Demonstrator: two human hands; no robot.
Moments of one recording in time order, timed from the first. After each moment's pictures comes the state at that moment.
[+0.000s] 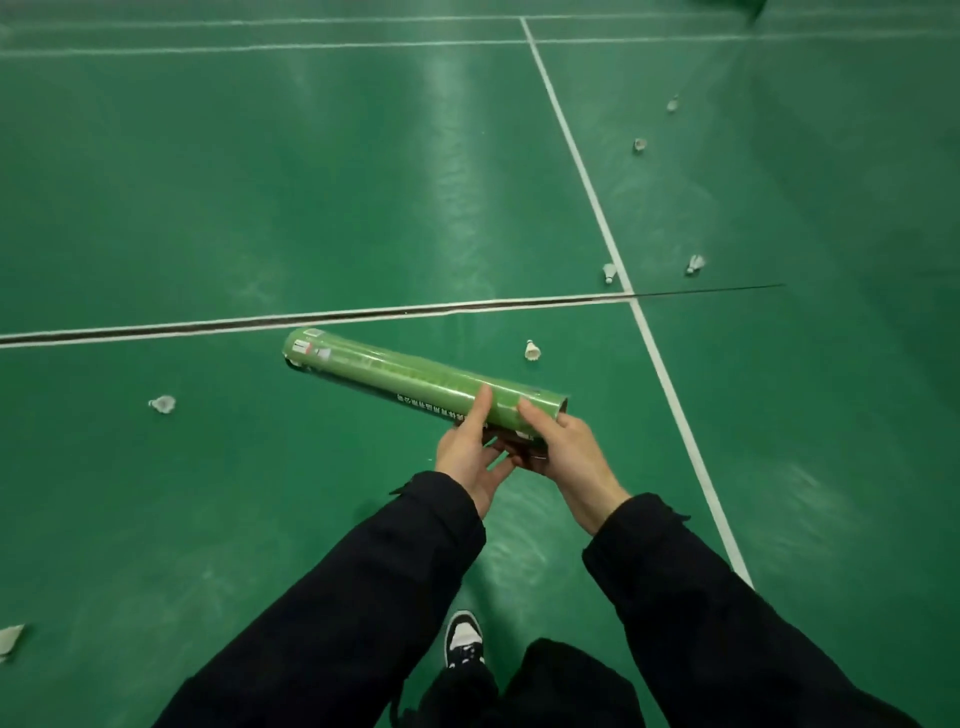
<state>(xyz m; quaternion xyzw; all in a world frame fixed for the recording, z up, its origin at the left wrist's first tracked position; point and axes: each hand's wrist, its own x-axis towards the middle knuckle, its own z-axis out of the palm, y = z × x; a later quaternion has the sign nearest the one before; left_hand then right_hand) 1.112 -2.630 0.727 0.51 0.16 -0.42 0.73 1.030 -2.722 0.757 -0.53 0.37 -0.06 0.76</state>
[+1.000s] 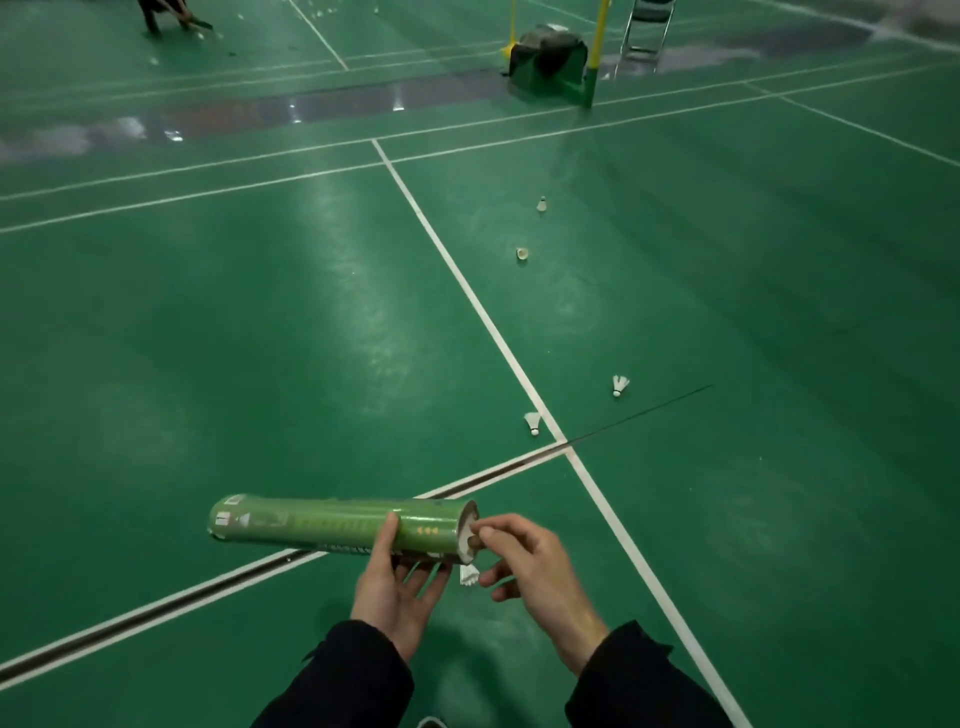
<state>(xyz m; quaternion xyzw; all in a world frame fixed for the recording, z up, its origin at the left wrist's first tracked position) 1.478 -3.054 0.655 0.48 0.18 -0.47 0.72 1.336 -3.152 0.730 -0.57 0.41 -0.13 0.70</state>
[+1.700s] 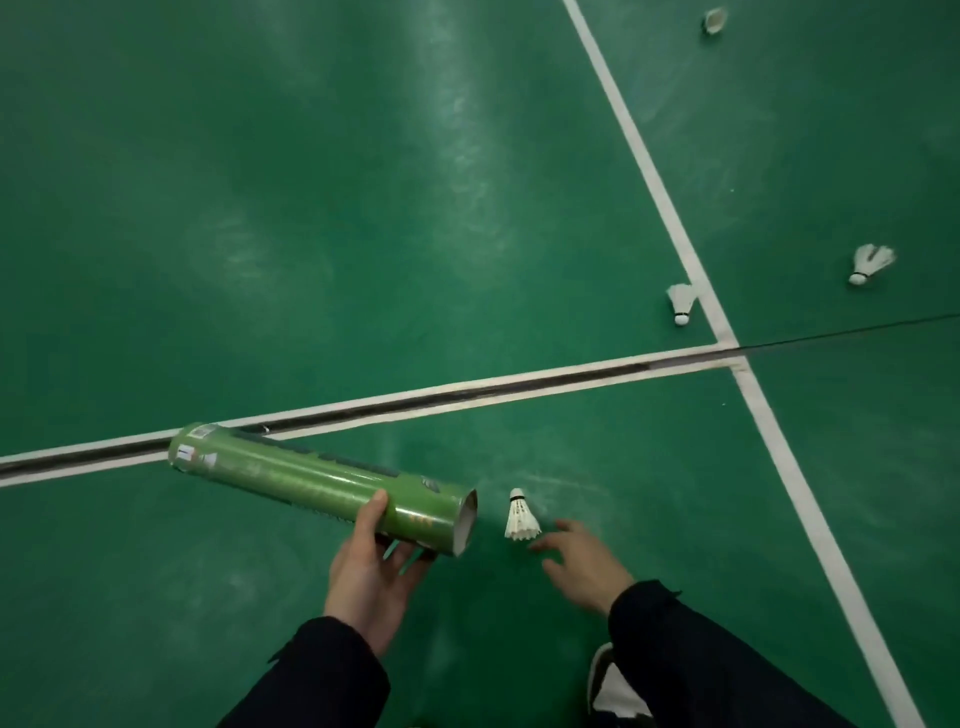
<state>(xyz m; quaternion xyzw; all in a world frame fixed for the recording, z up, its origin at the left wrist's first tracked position) 1.574 -3.107 0.196 0.57 0.28 -0.35 0.69 1.437 -3.300 0.087 -0.82 0.29 0.30 0.39</state>
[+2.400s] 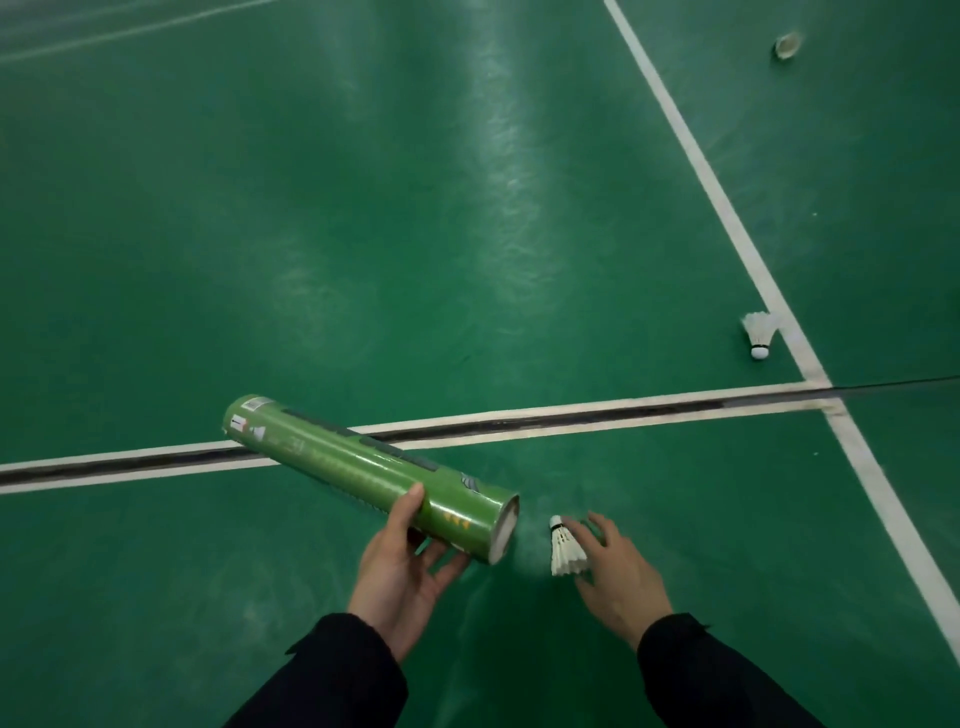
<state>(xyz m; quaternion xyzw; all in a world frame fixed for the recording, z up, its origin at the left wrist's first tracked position) 1.617 -3.119 0.146 0.52 0.21 -0.37 0.74 1.476 -3.315 -0.013 -0.93 0.24 0.15 0.24</state>
